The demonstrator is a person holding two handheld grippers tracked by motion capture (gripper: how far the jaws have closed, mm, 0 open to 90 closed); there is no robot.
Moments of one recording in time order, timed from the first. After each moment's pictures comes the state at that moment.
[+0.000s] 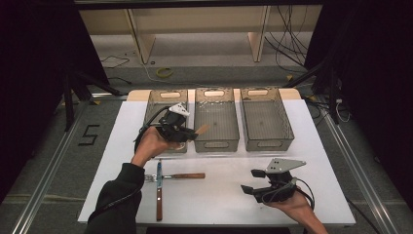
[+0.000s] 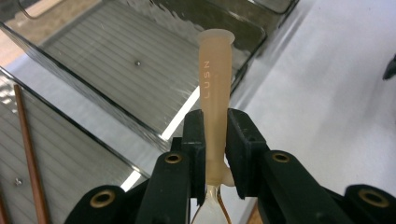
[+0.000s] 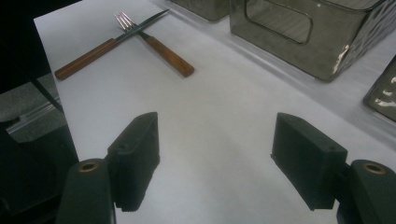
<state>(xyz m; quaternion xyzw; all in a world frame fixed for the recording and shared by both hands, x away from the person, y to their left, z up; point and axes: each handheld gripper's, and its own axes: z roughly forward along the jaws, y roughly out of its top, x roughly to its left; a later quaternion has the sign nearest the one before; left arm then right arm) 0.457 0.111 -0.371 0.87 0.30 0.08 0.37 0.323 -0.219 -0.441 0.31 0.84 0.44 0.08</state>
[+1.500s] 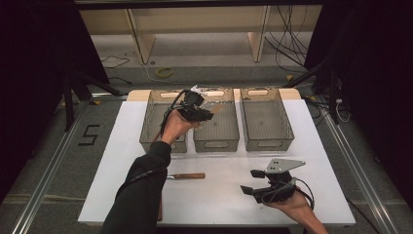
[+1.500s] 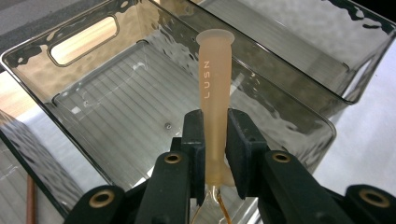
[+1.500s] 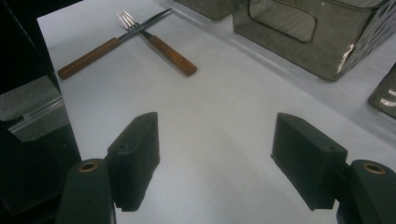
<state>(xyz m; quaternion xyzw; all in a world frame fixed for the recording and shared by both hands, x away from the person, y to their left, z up) 0.523 0.063 -0.382 0.84 0.36 0.11 0.39 0.323 -0.218 -0.442 0.30 0.84 0.44 0.08</state>
